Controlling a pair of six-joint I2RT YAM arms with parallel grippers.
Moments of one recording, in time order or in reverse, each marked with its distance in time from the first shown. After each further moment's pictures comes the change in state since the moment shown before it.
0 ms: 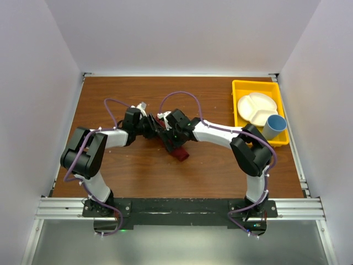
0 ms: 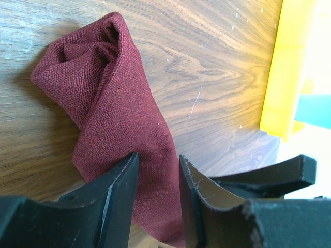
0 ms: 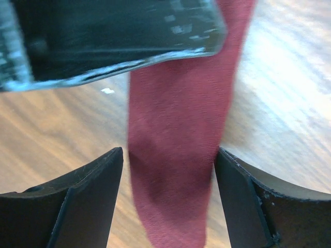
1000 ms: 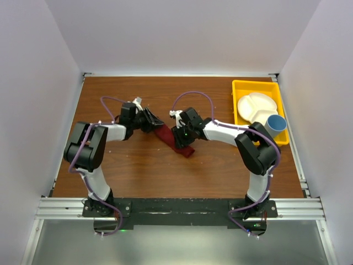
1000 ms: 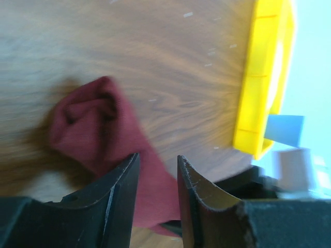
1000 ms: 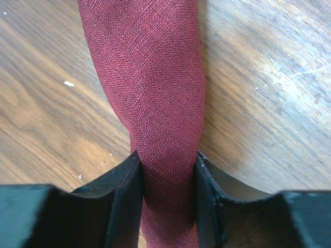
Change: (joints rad) left arm 0.076 0.066 0.082 0.050 0.074 -0.068; right arm -0.119 -0.038 -0.146 0.134 -0.125 0.005
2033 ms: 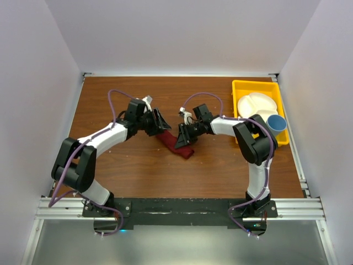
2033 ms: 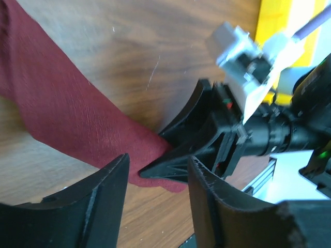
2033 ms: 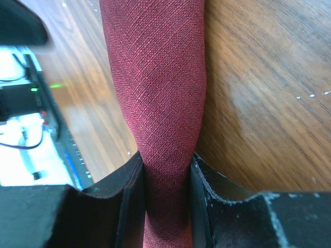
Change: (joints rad) left arm -0.151 -0.235 0.090 -0.458 -0.105 0.111; right arm -0.177 0.114 -0.021 0.111 -0.560 0.092
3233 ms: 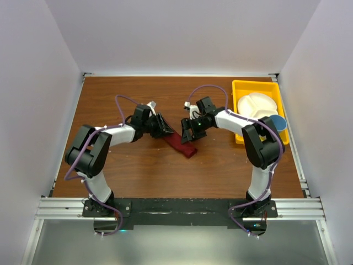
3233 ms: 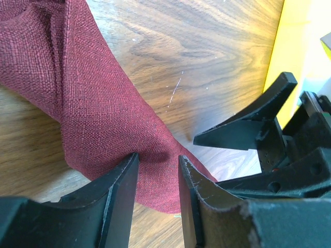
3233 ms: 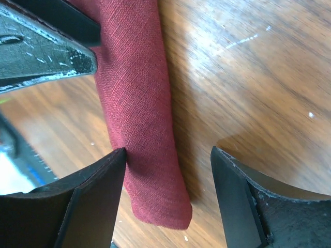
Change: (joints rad) left arm -0.018 0.204 -0.047 0.256 0.014 -0.060; right arm -0.041 -0.074 0.093 -0.267 0.224 -0.094
